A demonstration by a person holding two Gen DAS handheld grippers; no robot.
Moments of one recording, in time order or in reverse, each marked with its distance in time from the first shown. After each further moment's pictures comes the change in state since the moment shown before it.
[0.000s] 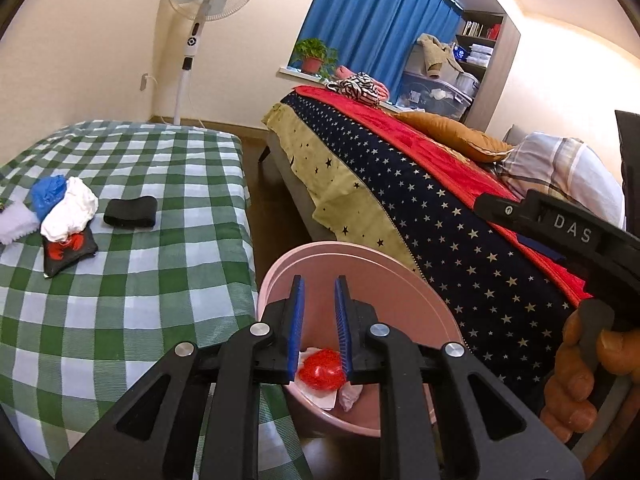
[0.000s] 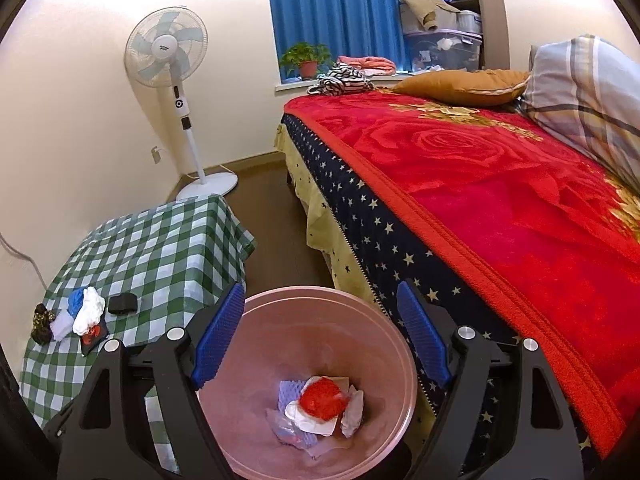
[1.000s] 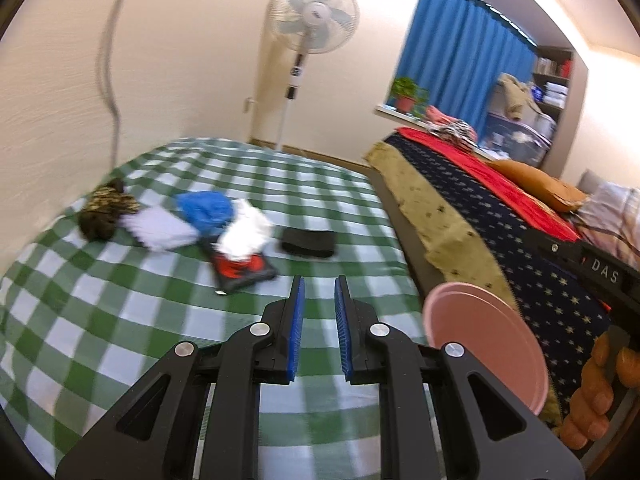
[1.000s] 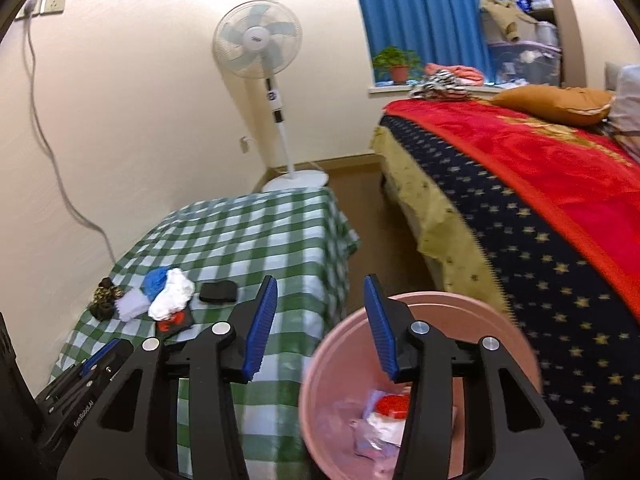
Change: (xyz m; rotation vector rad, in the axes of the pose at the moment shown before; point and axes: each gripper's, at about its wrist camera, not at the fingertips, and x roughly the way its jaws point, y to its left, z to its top) left arm -0.067 0.113 0.007 -0.123 -0.127 0.309; right arm 0.016 0.097 -0.017 -0.107 -0.014 0.307
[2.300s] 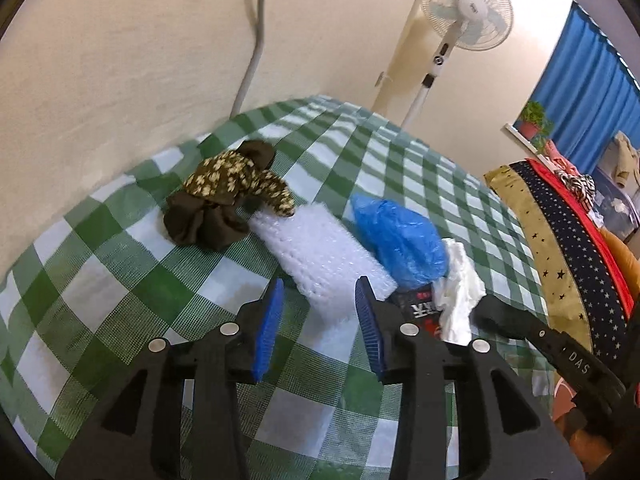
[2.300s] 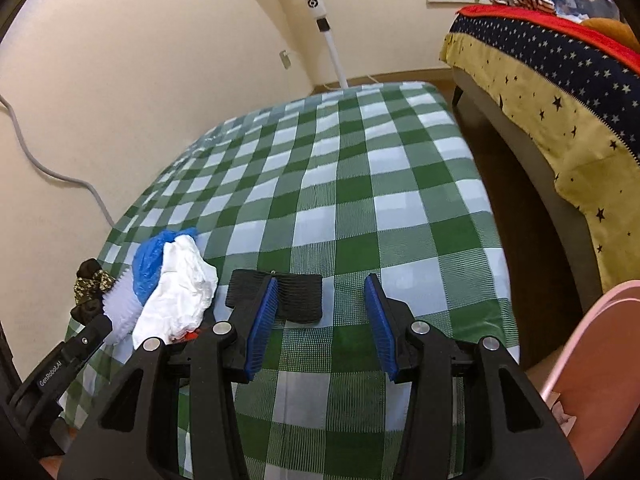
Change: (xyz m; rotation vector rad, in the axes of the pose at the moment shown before) left arm 0.087 0.135 0.036 -0.312 0.114 0.274; right arm 0.200 0.083 -0.018 0.025 0.306 0.163
